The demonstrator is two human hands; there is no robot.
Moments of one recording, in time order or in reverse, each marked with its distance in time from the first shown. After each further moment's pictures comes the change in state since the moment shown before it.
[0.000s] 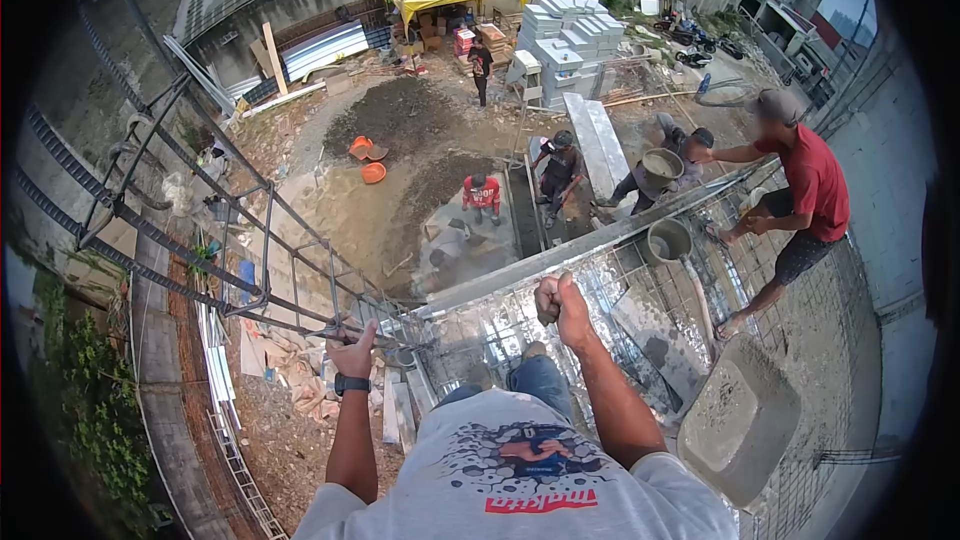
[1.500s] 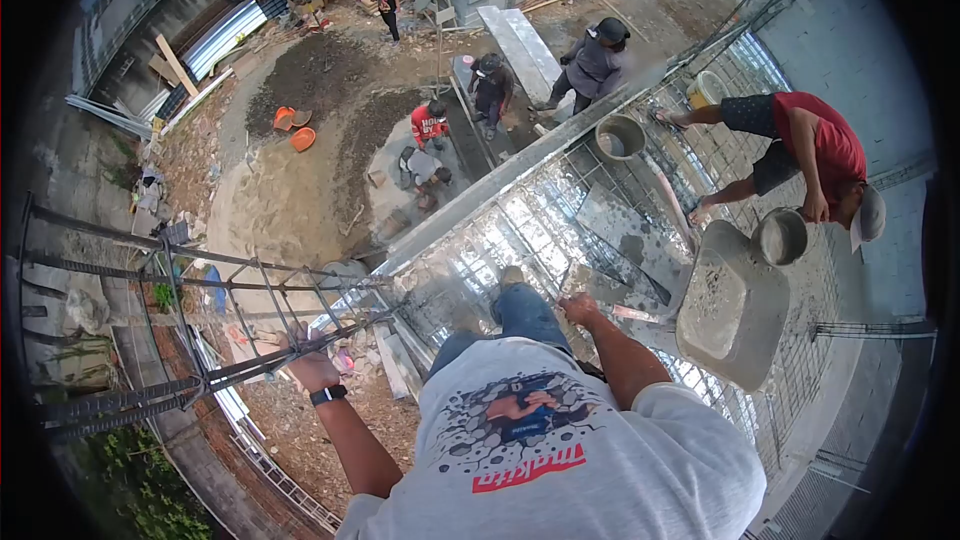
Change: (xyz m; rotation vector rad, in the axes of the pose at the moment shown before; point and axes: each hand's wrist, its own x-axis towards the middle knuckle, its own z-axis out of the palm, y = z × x) left_hand 0.040 -0.054 -0.042 -0.508 0.081 -0.486; right_hand -0.137 0.238 -0.131 -0.897 0.149 1.011
